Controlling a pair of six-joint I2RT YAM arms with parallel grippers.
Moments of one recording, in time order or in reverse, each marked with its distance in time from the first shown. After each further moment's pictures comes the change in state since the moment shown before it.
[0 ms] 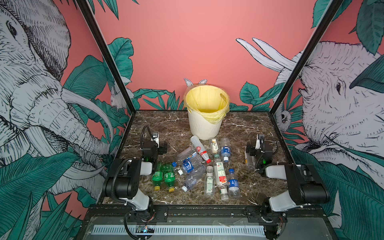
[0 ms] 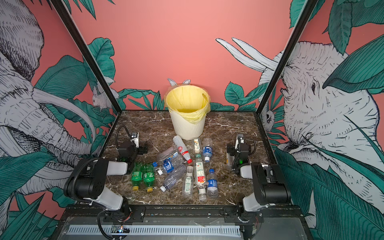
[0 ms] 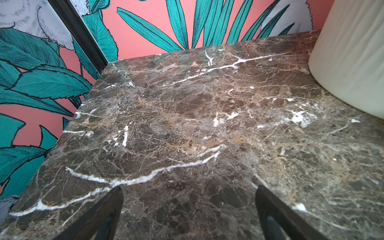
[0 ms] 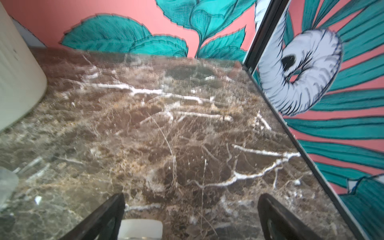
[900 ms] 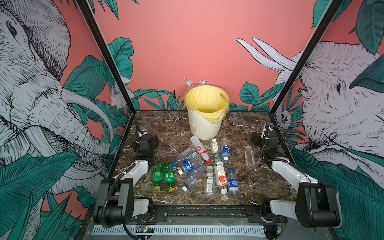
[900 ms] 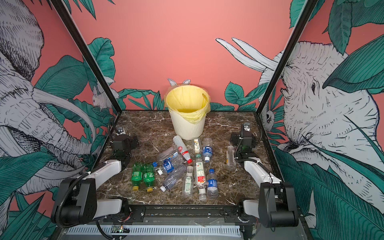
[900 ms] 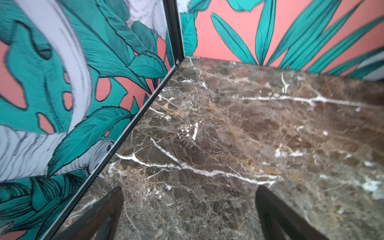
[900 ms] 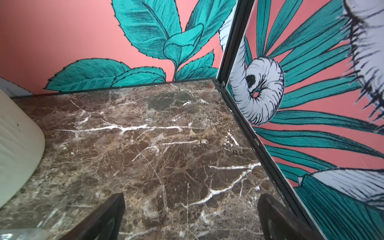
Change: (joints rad) left arm 0.000 -0.301 0.145 -0.501 -0.349 -0.286; right arm 0.021 -0.187 0.314 -0.579 0.138 0.149
